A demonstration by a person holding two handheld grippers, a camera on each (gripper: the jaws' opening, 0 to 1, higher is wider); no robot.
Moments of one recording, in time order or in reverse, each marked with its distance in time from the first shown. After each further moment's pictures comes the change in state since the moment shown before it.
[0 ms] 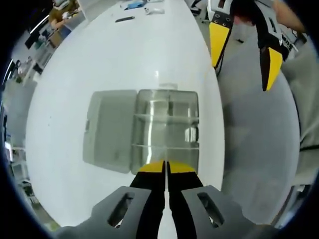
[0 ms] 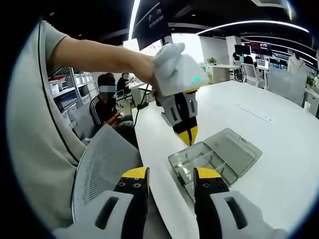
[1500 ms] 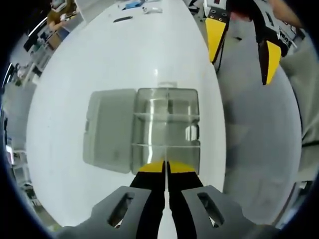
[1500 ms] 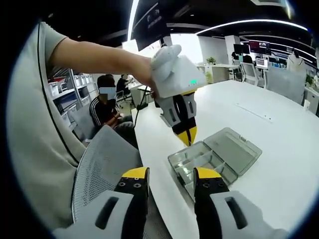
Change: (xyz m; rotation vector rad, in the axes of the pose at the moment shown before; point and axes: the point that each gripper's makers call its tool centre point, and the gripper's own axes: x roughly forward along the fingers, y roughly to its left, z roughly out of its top) left arm 0.002 0.001 -0.002 0.030 0.010 0.006; right arm -0.001 -0.002 0.000 0.011 -0.004 0.001
